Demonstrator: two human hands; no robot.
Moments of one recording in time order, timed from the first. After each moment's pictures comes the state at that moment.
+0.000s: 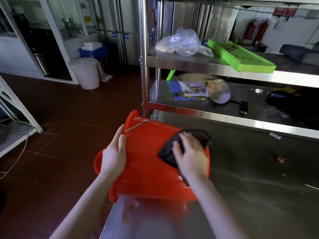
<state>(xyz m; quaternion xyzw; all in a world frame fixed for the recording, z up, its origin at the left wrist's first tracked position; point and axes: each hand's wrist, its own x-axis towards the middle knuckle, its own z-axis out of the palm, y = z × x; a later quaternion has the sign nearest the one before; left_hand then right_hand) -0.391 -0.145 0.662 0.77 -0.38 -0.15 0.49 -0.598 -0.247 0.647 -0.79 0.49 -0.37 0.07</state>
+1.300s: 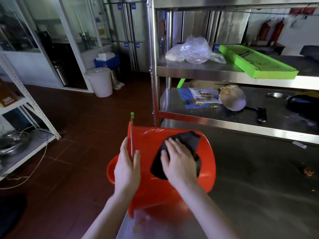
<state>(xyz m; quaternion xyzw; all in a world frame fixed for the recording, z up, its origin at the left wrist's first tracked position) -0.404 -0.148 0.655 0.78 -0.38 -0.05 0.49 -0.534 -0.237 0.661 -0.84 0.42 -0.33 0.08</state>
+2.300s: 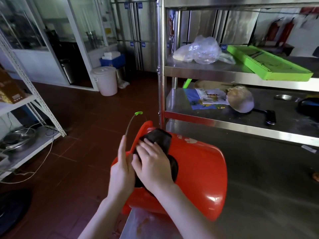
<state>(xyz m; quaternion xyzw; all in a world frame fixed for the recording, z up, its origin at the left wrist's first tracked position) -0.373 -0.126 0.642 0.74 -0.42 -0.04 0.52 -0.469 -0.198 0.671 -0.88 0.28 -0.36 0.10</state>
